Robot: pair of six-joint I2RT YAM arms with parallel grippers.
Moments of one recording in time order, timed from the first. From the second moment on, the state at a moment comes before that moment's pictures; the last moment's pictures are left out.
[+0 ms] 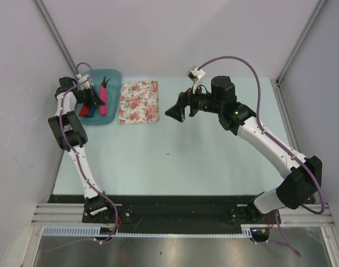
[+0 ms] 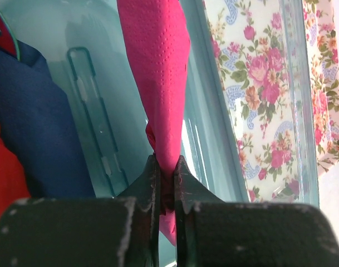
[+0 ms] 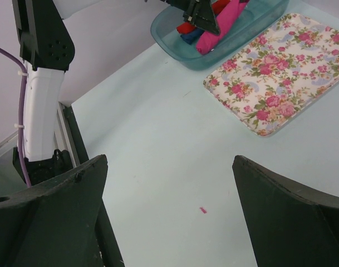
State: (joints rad) left arm 0.38 2.53 2.24 -0.72 0.78 0.19; right arm 0.59 1.47 1.40 -0.14 -0.53 0.21
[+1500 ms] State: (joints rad) left arm 0.36 2.55 2.24 -0.66 0.72 0.21; right arm 0.60 1.47 1.40 -0.15 -0.53 0.21
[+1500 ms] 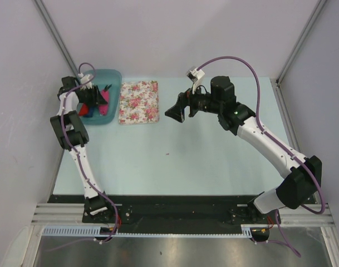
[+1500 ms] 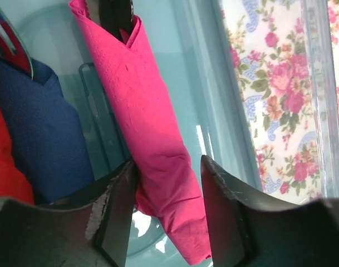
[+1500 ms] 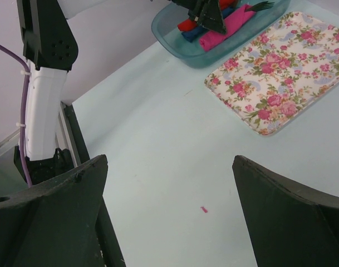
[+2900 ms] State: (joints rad) left arm -0.12 1.56 1.68 -0.66 0.32 0.03; right arm 0.20 1.30 1.11 -0.20 -0.57 0.20
